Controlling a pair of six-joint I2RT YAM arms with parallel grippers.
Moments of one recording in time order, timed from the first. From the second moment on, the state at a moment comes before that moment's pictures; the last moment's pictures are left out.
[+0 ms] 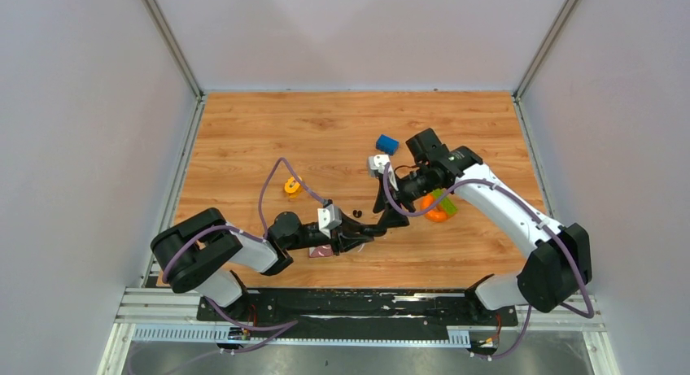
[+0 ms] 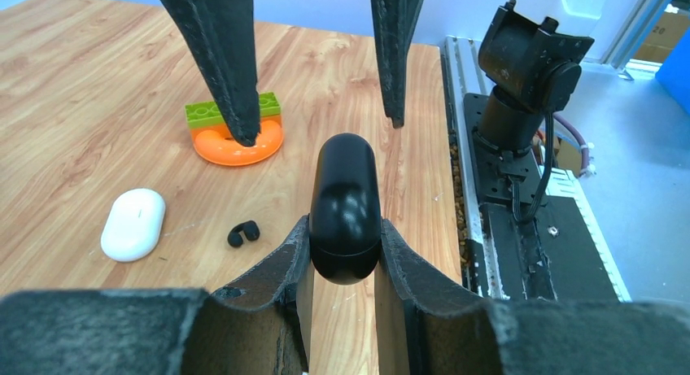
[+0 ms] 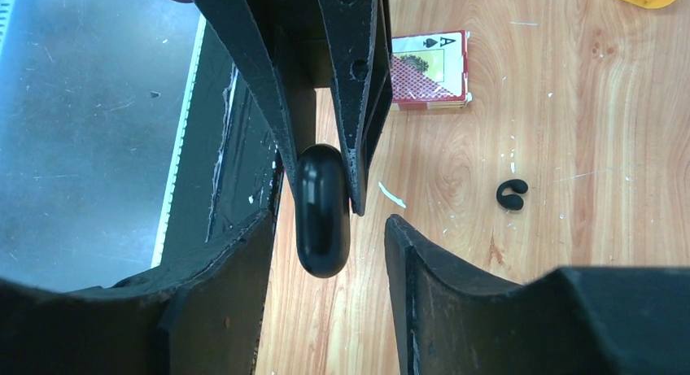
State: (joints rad) left arm -0.91 1.52 0.25 1.39 0.54 -0.14; right arm 0.54 1.40 1.21 -0.93 -1.00 -0.79
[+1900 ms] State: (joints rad) left arm -0.88 1.50 0.23 1.41 0.49 -0.25; right arm 0.54 1.46 1.18 -1.00 -0.94 -0.91
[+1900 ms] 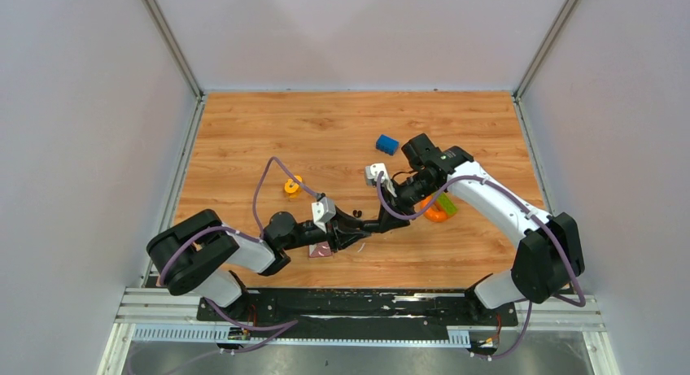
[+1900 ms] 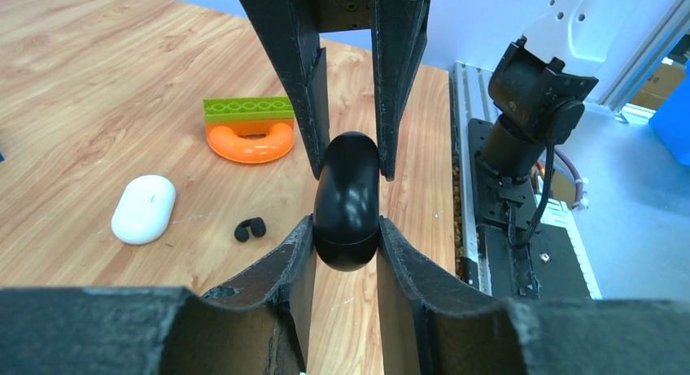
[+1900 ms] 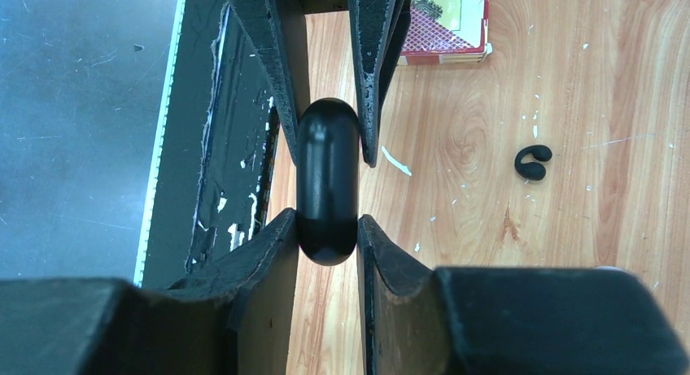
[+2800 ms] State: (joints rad) left arm -0.87 1.54 0.25 1.44 0.52 -0.28; right arm 0.54 1.45 1.18 -1.00 -0.96 -0.91
